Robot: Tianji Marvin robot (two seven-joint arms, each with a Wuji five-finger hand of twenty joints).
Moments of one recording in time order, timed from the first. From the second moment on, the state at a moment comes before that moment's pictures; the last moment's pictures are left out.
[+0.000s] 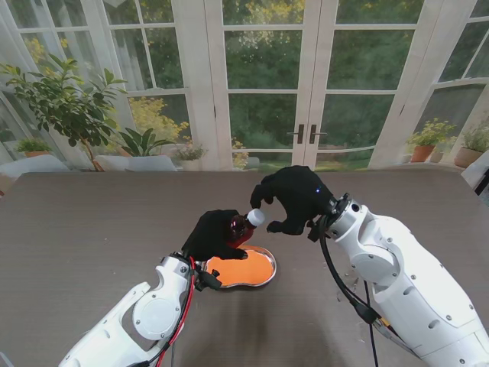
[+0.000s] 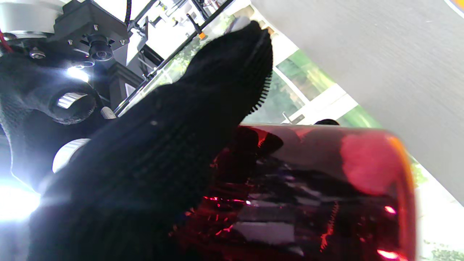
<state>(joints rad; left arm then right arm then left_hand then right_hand) 1.48 -1.21 -1.00 -1.56 0.28 -0.29 0.29 -1.29 -1.09 1.16 -1.60 -0.93 -0.64 -0.25 1.06 -1.25 0.85 -0.13 0.95 0.41 0.80 0.77 1.21 0.42 0.46 1.13 0.96 0.53 0.90 0.74 0.51 0.65 1.32 0.75 0.24 -1.32 1.38 -0.25 1.00 -0.22 0.73 0.42 1.15 -0.06 0.79 0.81 1.31 -0.11 1.40 0.87 0.96 0.15 1.64 0.92</state>
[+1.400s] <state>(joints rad) 1.48 -1.21 -1.00 -1.56 0.28 -0.29 0.29 -1.27 -1.11 1.11 -1.59 -0.91 -0.61 -0.31 1.06 -1.25 0.85 -0.13 0.95 0.41 0.80 0.77 1.21 0.42 0.46 1.13 0.96 0.53 0.90 0.74 0.51 0.65 1.32 0.75 0.23 -1.29 1.39 -0.41 1.08 -0.19 0.84 0.31 1.27 -0.08 0.79 0.81 1.32 -0.10 1.54 0.93 1.03 0.16 1.64 0.92</state>
